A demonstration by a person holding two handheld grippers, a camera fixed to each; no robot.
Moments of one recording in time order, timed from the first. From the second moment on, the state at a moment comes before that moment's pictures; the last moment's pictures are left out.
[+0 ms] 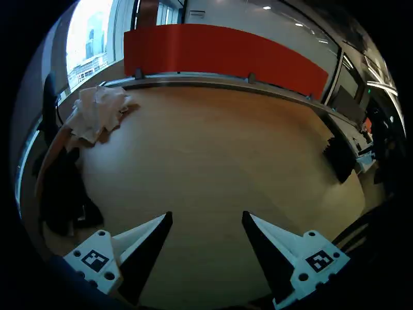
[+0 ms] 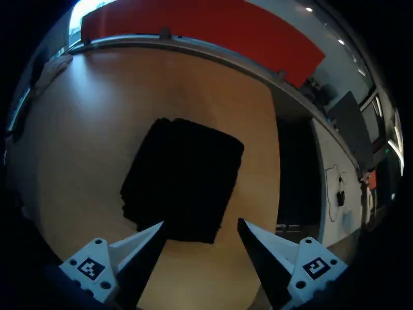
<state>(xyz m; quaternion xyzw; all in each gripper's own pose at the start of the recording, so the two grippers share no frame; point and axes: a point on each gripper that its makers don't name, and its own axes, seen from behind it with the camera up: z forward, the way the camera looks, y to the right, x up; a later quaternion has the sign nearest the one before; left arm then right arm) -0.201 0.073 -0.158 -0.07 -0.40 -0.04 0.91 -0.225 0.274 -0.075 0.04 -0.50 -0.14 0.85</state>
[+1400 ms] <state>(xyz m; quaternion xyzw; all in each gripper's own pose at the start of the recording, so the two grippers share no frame) -0.147 0.044 -0.098 -0.03 -0.30 -0.03 0.95 -0.111 0.190 -0.008 -0.04 -0.21 0.02 0.98</state>
